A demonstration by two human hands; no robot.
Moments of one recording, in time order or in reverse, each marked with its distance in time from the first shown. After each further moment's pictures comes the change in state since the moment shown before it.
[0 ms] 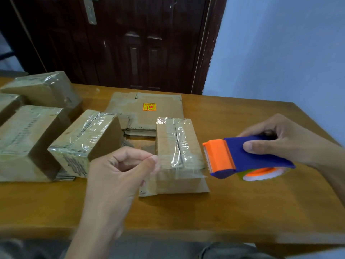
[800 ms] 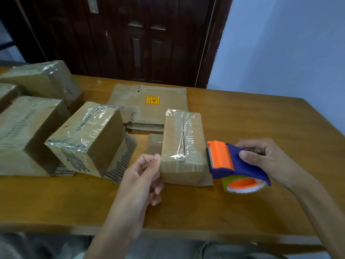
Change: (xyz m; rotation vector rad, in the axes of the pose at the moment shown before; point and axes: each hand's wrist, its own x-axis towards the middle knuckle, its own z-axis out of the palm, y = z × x) left_hand 0.016 -0.061 0.015 -0.245 -0.172 -0.364; right_hand 0.013 0.073 0.053 0.312 0.108 0.070
